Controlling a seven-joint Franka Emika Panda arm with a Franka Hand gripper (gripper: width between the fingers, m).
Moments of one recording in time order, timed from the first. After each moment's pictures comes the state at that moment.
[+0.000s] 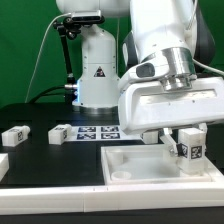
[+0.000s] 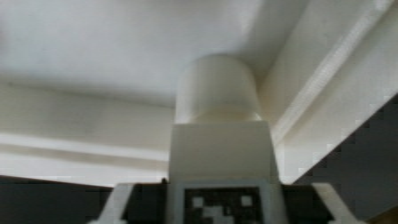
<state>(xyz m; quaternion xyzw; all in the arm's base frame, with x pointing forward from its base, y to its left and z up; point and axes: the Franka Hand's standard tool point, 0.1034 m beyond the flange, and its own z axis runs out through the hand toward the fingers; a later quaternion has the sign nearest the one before) 0.602 0.114 0.057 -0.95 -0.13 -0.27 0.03</state>
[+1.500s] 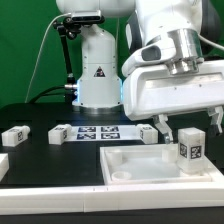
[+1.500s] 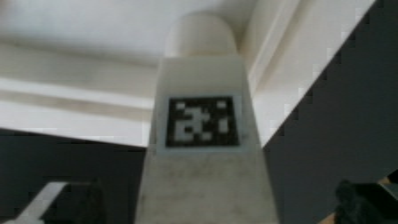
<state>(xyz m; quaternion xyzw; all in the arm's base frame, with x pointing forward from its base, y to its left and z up) 0.612 0.119 0.080 -0.97 -0.14 -0.21 0.04</state>
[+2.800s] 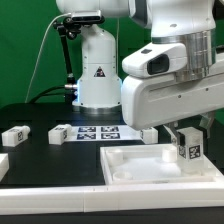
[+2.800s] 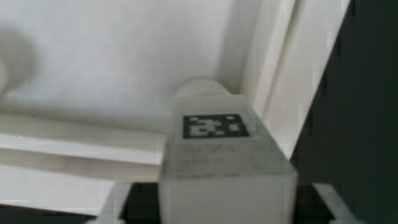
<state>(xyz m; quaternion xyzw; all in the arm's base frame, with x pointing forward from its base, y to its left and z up) 0.618 0.113 0.082 -0.99 -0.11 0.01 0.07</state>
